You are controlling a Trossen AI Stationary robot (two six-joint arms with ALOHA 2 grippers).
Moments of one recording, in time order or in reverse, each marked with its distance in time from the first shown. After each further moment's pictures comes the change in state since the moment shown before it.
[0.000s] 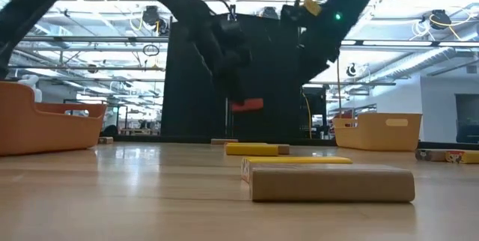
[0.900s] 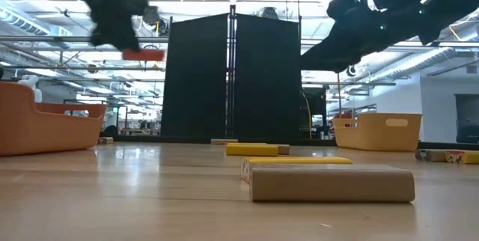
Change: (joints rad) left arm -0.279 -1.050 -0.744 -0.170 -0.262 -0.803; right arm -0.113 -0.376 -0.612 0.924 -0.377 -0.089
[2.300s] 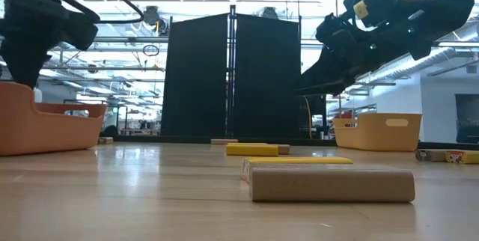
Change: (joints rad) left arm -0.381 -0.030 -0.188 -0.312 0.038 -0.459; right arm 0.000 0.183 0.000 0.089 0.002 0.128
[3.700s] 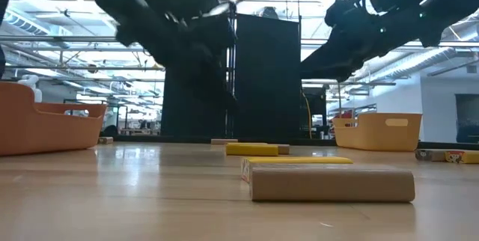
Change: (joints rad) left arm 0.061 0.821 0.154 1.377 -0.145 0.978; right arm 0.029 -0.147 0.001 -0.102 0.005 -0.004
